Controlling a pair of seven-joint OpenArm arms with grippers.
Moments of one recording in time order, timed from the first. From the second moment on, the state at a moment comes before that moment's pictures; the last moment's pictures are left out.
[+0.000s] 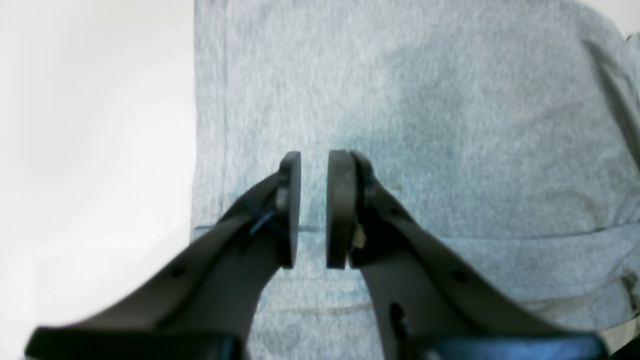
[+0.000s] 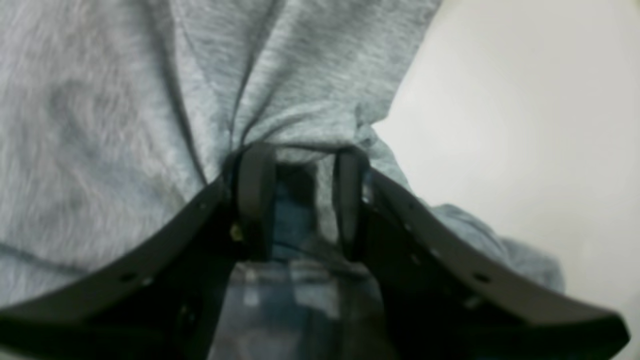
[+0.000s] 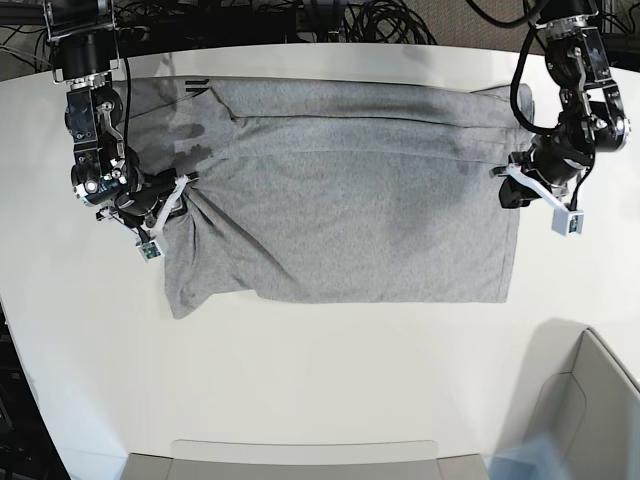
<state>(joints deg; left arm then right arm) 12.1 -20.2 -23.9 103.6 -41.9 -13.1 63.8 3.9 23.9 -4.5 85.4 21.6 16.5 -55.4</state>
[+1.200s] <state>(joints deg) 12.6 -17.4 -23.7 103.5 -42.2 -13.2 63.8 28.6 18.4 -4.6 47.1 27.8 16.3 -39.7</state>
